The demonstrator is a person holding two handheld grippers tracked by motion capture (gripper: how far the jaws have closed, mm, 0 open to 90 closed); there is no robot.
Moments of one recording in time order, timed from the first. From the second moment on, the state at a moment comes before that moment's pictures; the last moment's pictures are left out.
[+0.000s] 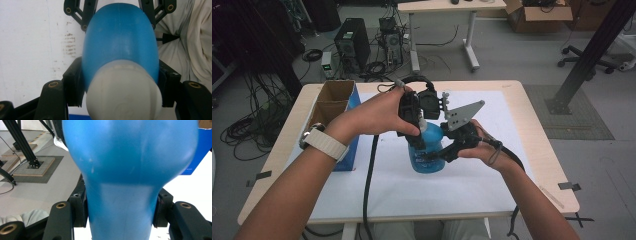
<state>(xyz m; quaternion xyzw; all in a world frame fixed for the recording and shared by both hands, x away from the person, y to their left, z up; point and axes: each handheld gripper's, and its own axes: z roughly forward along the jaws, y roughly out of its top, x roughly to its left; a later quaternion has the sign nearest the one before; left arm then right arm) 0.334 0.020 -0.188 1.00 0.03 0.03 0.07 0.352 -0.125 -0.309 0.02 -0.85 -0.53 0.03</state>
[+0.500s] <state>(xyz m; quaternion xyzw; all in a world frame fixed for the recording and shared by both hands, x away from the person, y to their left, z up) 0.330 0.018 -0.185 1.00 0.02 0.04 0.06 0.349 -0.123 -0.307 0.02 -0.85 -0.53 0.02</state>
